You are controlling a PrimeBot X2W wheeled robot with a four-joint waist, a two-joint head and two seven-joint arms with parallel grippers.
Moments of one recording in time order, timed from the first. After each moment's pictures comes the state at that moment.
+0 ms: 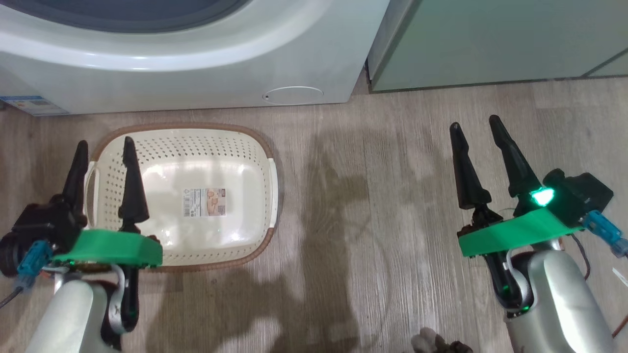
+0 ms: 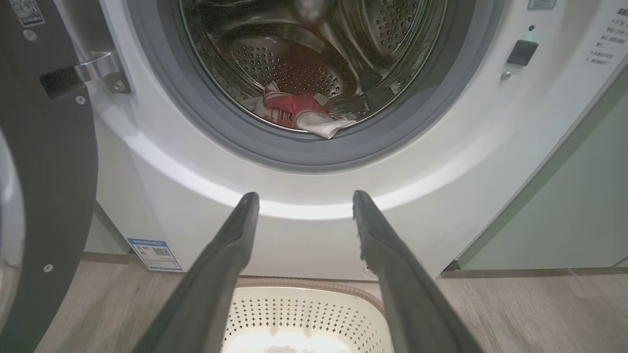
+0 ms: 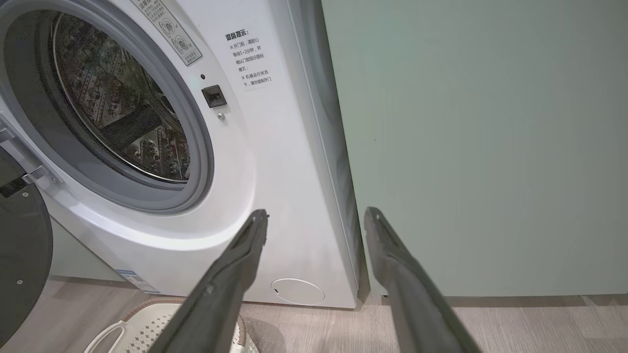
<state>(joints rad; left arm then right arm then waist) -0.16 0.31 -0.19 -0.02 -0.43 0.24 -0.26 -0.21 -0.05 0.08 0.08 0.31 0.13 -0.21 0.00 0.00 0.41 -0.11</state>
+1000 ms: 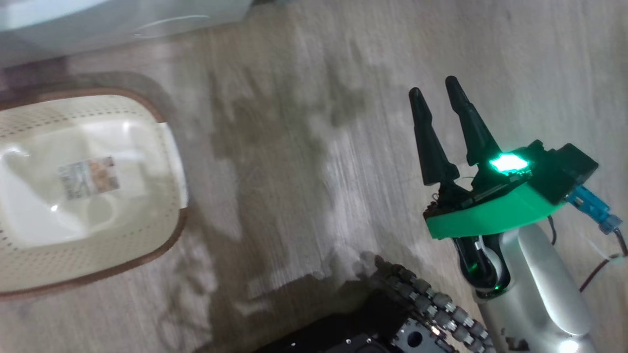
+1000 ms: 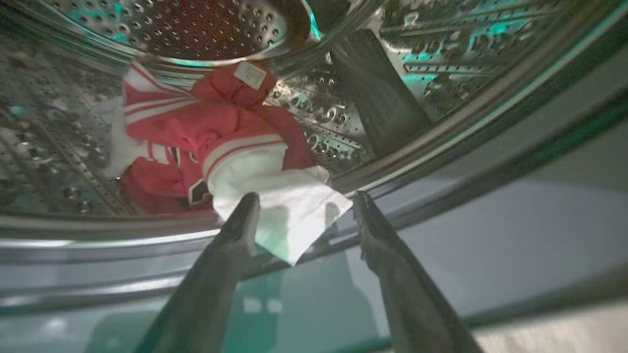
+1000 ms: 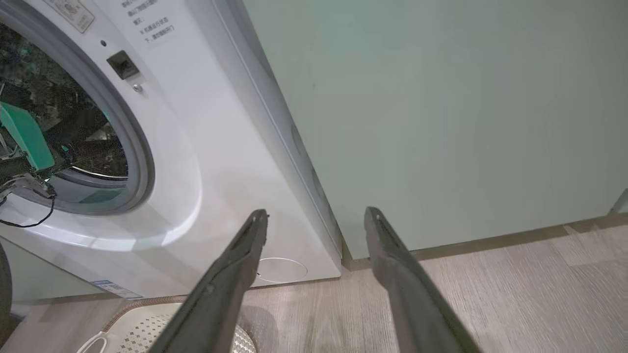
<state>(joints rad) -1.08 0.56 -0.20 0.40 -0.54 -0.01 0.35 -0.32 -0.05 0.25 0.04 0.49 0.13 -0.25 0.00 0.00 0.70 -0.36</state>
